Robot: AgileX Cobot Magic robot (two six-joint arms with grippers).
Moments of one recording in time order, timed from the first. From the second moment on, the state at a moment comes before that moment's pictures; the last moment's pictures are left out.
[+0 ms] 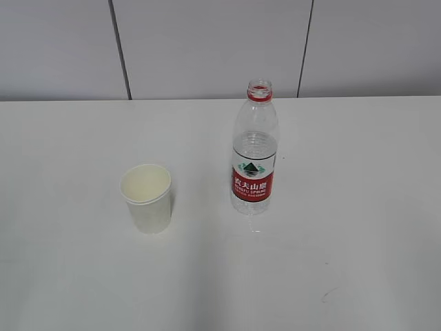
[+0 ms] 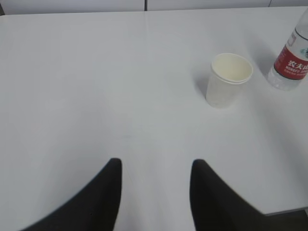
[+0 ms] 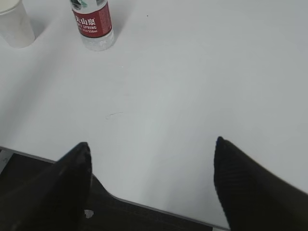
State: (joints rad) left arm -0.06 0.00 -0.52 -0.05 1.10 0.03; right arm -0.03 -0.02 -0.49 0.22 1.16 -0.26
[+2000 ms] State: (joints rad) left arm -0.06 0.00 -0.54 -0.05 0.98 0.03; right arm -0.03 0.03 -0.51 0.24 1.04 -0.32
